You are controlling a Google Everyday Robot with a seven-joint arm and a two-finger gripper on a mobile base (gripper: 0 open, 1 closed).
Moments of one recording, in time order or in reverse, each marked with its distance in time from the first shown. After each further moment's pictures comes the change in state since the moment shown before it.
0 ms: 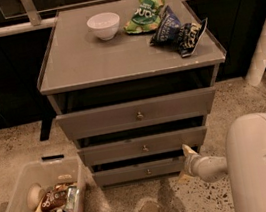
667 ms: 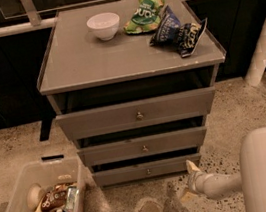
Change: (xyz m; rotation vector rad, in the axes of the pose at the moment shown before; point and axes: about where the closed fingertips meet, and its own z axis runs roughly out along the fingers) arm 0.040 0.073 0.007 -0.083 -0.006 0.075
